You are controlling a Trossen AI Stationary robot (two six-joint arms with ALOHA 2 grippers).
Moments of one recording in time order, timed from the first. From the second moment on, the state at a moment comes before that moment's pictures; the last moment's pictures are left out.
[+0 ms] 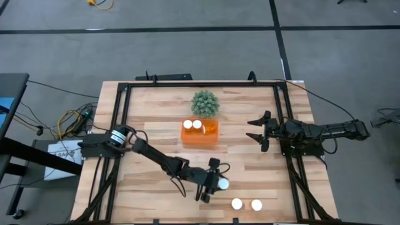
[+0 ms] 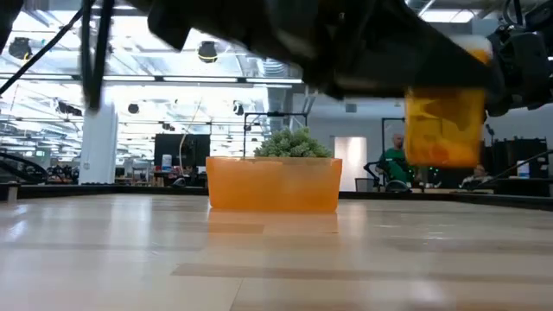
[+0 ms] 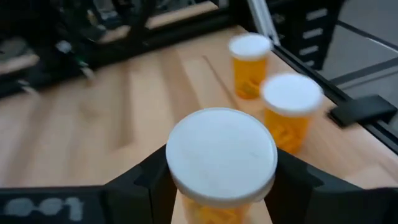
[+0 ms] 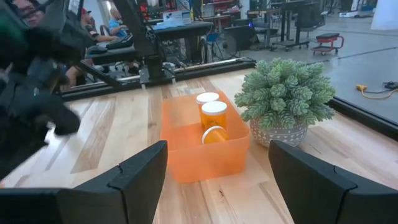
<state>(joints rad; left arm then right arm) -0.40 2.13 1.30 0.46 -0.18 0.12 0.06 0.19 0.01 0.05 0.24 0.11</state>
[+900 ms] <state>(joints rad) -0.23 1.73 1.10 0.18 -0.32 0.18 0.06 0.19 0.01 0.05 0.23 0.11</state>
